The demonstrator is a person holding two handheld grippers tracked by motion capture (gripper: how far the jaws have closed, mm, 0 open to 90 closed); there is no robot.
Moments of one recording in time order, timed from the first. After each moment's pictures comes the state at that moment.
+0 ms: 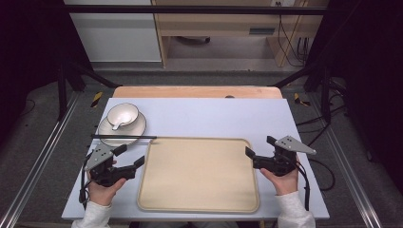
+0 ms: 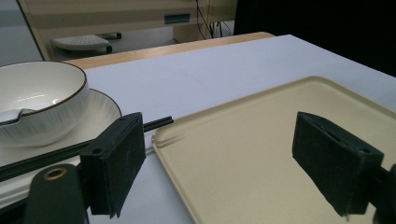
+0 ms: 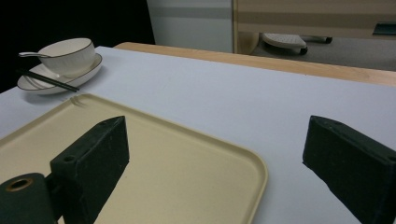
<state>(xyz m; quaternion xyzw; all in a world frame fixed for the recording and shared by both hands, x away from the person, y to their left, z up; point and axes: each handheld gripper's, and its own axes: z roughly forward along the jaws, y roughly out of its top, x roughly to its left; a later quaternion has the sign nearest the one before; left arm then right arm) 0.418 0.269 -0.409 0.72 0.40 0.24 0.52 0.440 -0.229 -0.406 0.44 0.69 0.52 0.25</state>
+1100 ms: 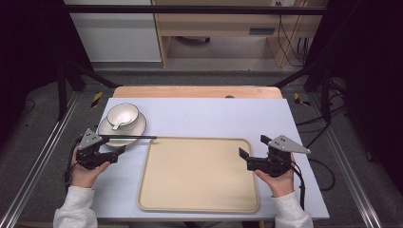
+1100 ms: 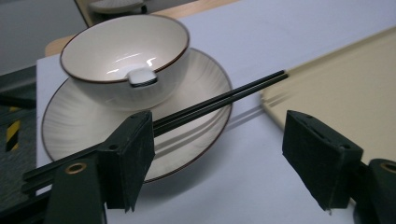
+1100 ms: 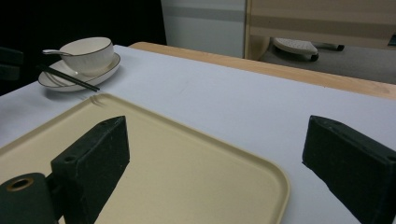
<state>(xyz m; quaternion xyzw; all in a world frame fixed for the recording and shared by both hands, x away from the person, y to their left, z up) 0.477 0.332 -0.425 0.76 0.43 0.27 0.40 0.434 -0.209 -0.393 0.42 0.70 0.52 0.25</state>
